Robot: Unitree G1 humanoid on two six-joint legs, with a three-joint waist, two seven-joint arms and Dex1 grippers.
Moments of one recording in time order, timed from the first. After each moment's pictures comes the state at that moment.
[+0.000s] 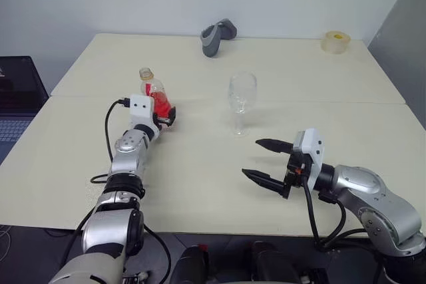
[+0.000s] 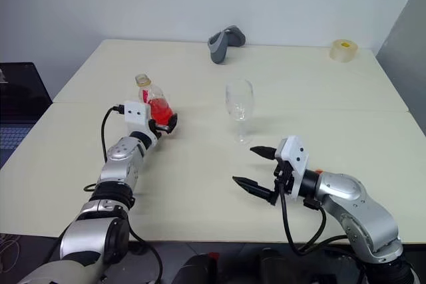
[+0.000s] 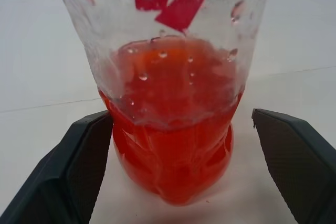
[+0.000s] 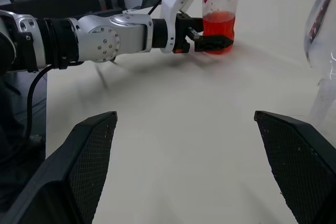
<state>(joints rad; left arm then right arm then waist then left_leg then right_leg) -0.76 0.36 0.18 0.93 -0.10 -0.12 -0.32 -0.14 -0.54 0.06 -0.62 0.55 0.62 0.69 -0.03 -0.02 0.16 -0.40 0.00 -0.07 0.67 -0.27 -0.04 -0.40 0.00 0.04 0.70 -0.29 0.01</state>
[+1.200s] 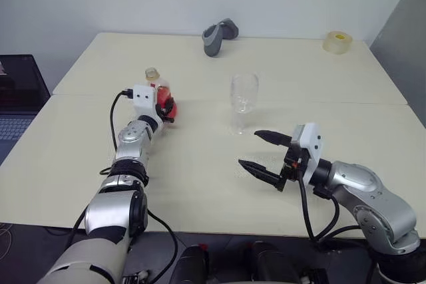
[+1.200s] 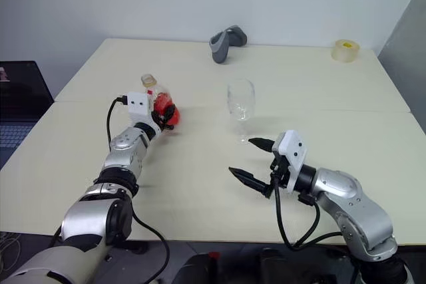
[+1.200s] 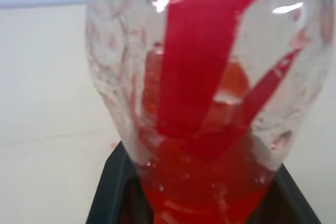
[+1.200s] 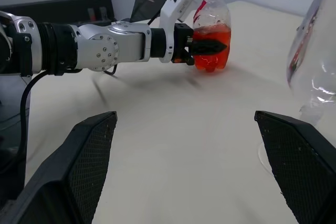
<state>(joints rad) -0.85 0.36 0.19 1.00 -0.11 -0.17 -0.42 -0.16 -0.52 0.06 -0.66 0.54 0.62 0.63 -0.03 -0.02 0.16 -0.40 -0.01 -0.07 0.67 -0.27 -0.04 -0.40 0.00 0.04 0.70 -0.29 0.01</state>
